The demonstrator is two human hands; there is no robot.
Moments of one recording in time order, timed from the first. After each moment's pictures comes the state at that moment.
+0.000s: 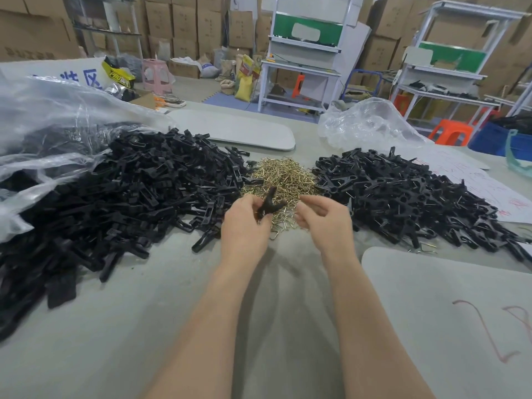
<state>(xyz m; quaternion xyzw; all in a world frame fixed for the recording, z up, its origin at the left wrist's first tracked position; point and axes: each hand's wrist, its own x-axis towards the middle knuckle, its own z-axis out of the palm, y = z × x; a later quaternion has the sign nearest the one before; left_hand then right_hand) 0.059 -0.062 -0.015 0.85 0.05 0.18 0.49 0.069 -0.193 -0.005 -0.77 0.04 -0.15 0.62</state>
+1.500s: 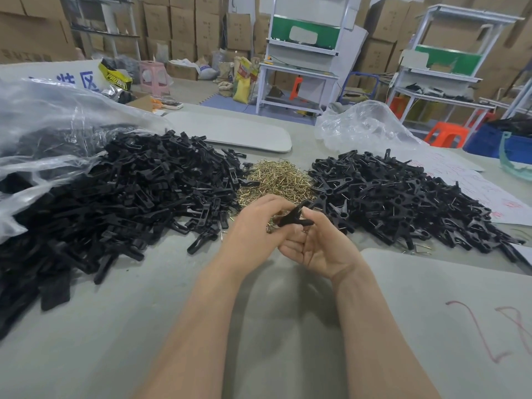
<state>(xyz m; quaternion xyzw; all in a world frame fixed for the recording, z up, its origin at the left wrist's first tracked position) 0.049 -0.061 -0.001 0.84 -0.22 0.21 0.44 0.060 -0.212 -0.009 -0.50 0.00 0.25 0.83</state>
